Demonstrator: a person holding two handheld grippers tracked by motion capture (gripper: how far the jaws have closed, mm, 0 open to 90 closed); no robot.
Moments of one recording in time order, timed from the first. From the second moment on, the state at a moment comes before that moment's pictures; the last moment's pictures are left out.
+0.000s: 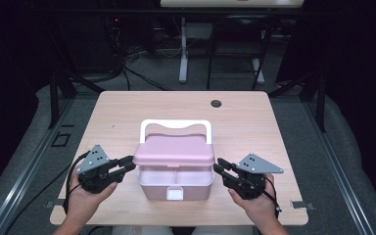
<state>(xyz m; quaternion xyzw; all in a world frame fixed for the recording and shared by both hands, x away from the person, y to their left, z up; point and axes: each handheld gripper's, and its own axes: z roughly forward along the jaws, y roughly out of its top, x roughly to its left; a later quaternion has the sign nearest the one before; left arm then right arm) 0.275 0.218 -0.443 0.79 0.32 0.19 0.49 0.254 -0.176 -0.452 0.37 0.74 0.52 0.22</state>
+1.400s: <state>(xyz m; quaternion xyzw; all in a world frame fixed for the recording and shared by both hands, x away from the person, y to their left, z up) 0.292 0.242 -0.465 0.78 0.37 0.18 0.47 0.262 -0.197 -0.473 0.42 0.74 0.49 0.19</state>
